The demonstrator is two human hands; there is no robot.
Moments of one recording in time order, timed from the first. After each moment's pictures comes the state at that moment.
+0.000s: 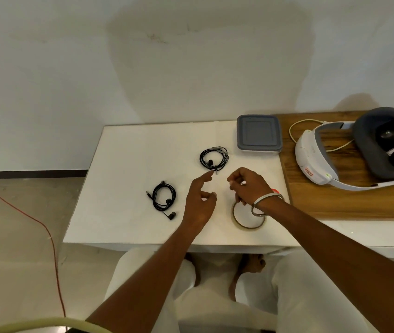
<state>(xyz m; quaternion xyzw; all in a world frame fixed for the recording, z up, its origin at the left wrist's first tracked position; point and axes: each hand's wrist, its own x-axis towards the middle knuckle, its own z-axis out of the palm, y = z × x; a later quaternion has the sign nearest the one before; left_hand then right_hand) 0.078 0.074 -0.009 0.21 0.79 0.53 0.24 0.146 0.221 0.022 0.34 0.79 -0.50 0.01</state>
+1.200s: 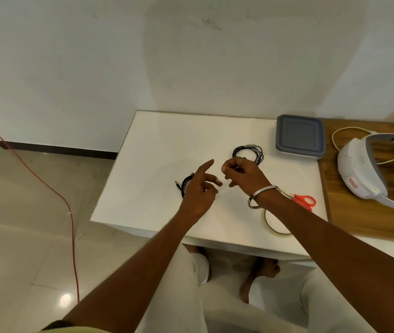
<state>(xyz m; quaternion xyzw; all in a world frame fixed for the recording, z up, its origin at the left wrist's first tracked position) 0.023 0.018 0.001 0.20 0.76 0.56 0.25 0.074 0.164 0.023 0.24 0.75 -0.61 -0.04</state>
